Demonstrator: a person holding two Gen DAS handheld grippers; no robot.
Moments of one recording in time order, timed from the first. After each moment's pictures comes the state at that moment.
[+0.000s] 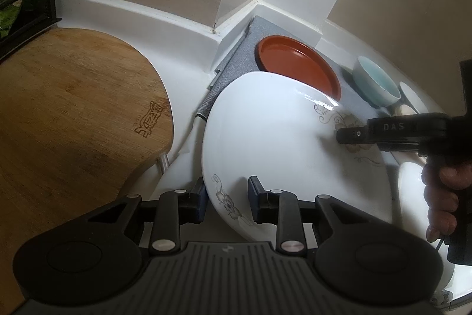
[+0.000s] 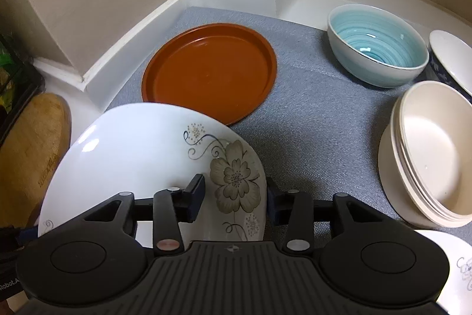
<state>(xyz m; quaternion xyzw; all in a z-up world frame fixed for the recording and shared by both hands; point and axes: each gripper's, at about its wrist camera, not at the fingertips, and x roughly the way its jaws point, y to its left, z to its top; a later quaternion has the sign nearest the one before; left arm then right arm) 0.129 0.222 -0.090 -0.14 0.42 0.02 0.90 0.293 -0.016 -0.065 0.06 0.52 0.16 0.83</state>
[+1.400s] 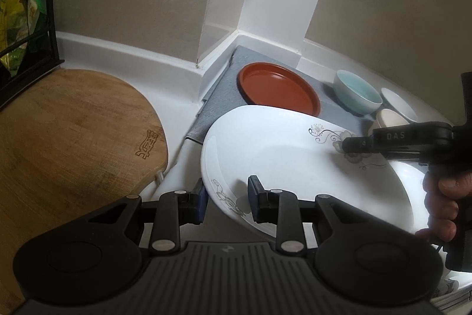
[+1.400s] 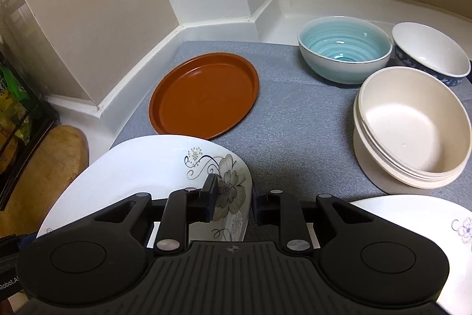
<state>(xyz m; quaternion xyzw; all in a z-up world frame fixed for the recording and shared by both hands) 0.101 0.205 -0.066 -0.09 0.36 0.01 0.93 0.255 -0.045 -0.047 0.12 0.47 0.16 0.86</state>
